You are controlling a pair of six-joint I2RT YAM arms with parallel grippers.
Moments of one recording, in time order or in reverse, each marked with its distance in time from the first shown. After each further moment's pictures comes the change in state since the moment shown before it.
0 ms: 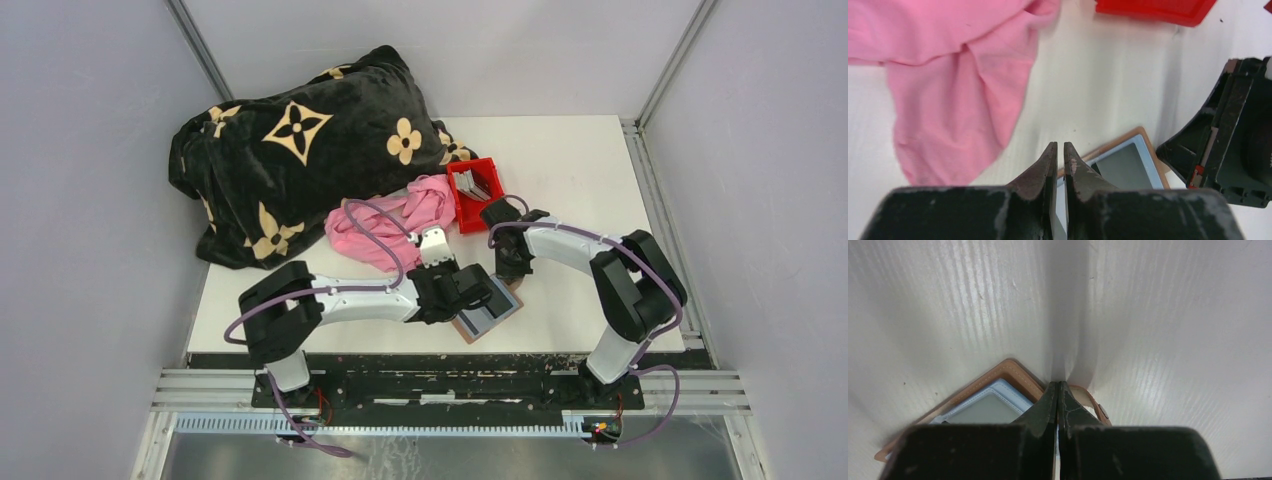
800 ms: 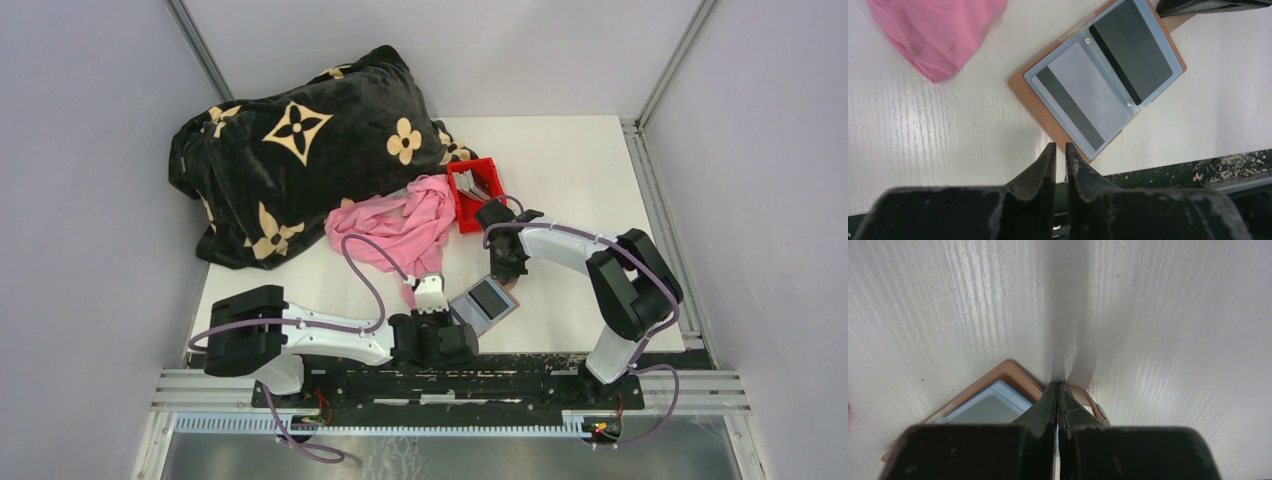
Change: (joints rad) left arm -0.250 -0.216 -0.236 -0.032 0.085 -0.117; right arm 0.039 0.014 0.031 -0.011 -0.001 0.031
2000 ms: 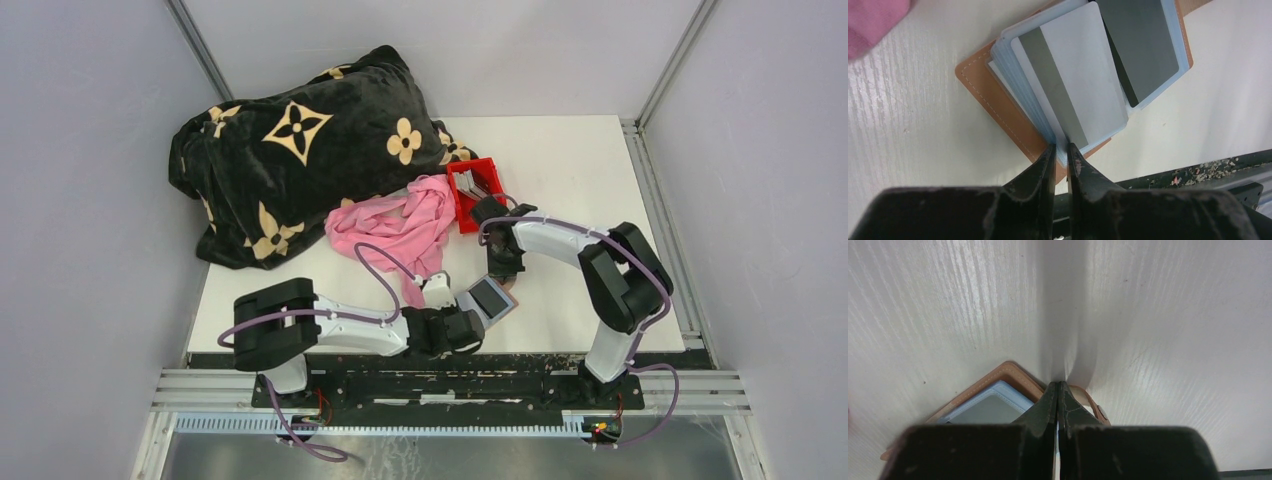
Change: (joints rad) left arm 0.088 0.145 -0.005 0.195 0.206 -0.043; right arm 0.005 0.055 0.057 -0.054 -0.002 -0.011
